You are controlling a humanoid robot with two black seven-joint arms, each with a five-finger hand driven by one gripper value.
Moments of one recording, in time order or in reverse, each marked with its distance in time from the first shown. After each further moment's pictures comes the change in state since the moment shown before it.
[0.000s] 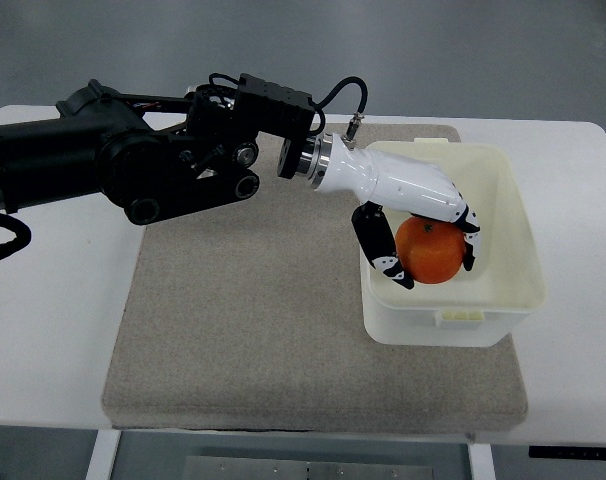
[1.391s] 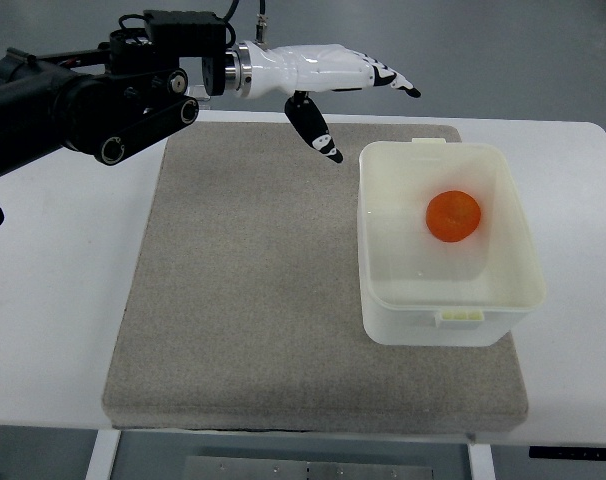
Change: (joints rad) left arm 0.008 0.052 -0.057 0.399 -0.026 0.078 0.000; right arm 0.000 0.000 0.000 0.000 0.000 0.000 0.000
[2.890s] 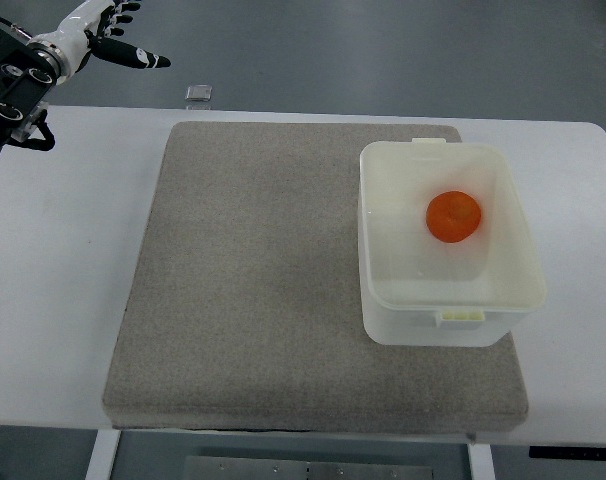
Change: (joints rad) left arm 0.198 0.015 0.002 0.567 -0.975 -0.063 0.342; right arm 0.000 0.000 0.000 0.000 0.000 0.000 0.000
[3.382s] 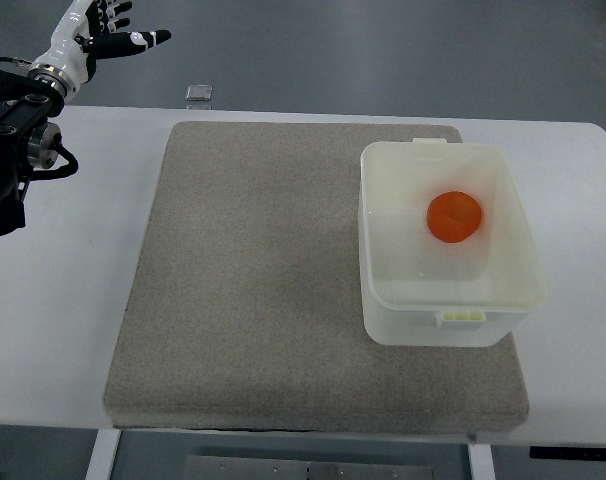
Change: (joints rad) left arm 0.099 -0.034 -0.211 -0.001 -0.231 -0.004 -0.211; right arm 0.000 0.000 0.000 0.000 0.000 0.000 0.000
